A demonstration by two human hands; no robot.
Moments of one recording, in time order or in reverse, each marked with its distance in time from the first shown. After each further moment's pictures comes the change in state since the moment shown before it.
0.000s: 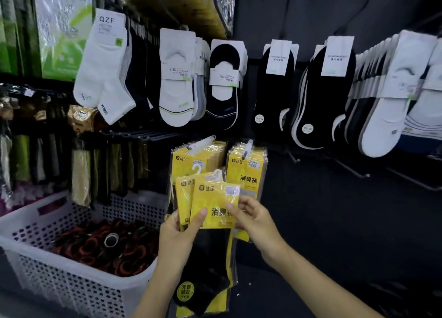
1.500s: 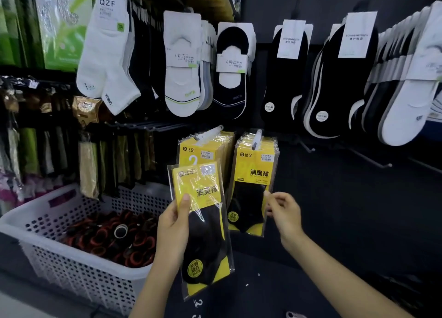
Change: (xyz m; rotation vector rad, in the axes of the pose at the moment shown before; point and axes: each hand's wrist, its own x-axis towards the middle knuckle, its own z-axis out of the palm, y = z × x) left_hand 0.010 -0.005 -0.015 0.125 0.060 0.029; right_hand 0.042 0.051 -0.036 -0.020 0.470 0.095
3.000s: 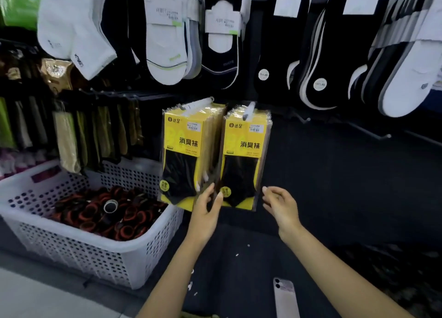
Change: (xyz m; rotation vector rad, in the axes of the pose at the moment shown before) left_hand 0.002 -0.097 0.060 0.163 -0.304 -0.214; right_hand -0.002 0.044 -0.026 0.070 -0.036 0.168
